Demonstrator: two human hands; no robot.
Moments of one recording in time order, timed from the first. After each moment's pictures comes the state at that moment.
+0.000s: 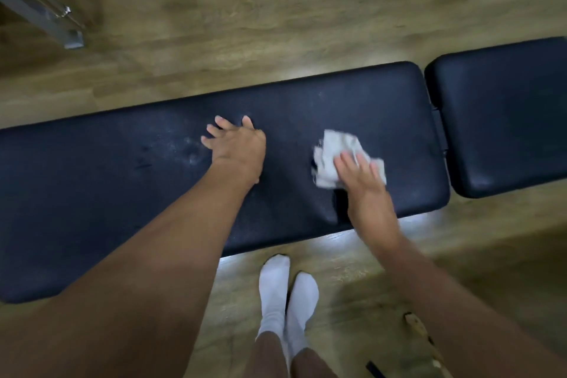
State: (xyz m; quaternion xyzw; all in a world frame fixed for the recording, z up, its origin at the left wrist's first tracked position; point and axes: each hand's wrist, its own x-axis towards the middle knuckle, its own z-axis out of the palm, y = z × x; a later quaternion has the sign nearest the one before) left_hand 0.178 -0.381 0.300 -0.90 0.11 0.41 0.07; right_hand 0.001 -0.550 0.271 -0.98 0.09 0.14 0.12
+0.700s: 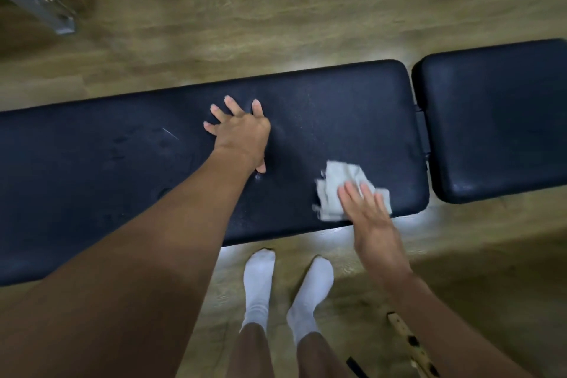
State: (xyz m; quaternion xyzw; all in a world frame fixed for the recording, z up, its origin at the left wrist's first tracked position) left_hand 0.176 -0.429 0.293 -0.91 0.14 0.40 0.05; right_hand -0.063 -0.590 0.270 -0.98 0.07 0.15 0.14
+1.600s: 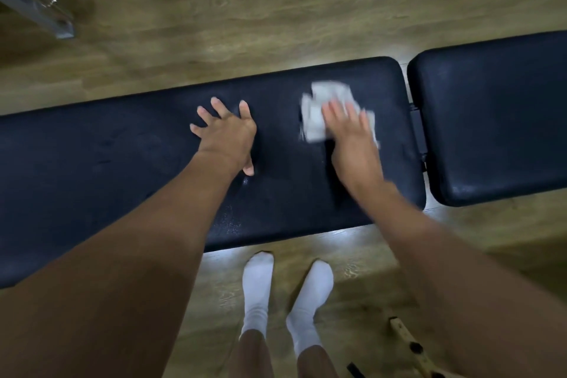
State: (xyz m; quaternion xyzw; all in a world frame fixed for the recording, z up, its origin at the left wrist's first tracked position) left_hand 0.176 -0.432 0.293 -0.91 0.13 0.40 0.06; right_hand 0.079 -0.617 0.264 -0.98 0.08 0.14 0.10
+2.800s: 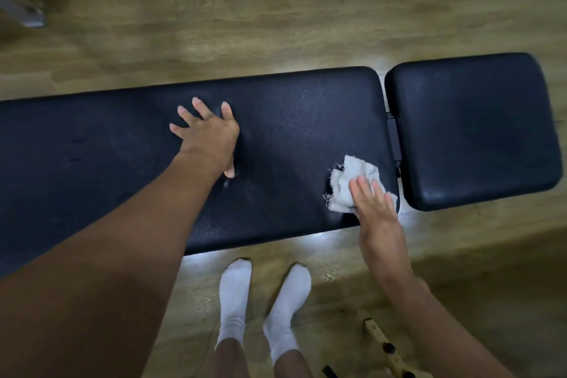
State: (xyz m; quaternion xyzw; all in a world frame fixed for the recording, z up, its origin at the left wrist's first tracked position) left_hand 0.176 -0.434 0.289 -0.91 0.12 0.40 0.06; right_hand -0.068 -0.639 0.269 -0.95 0.20 0.11 0.20
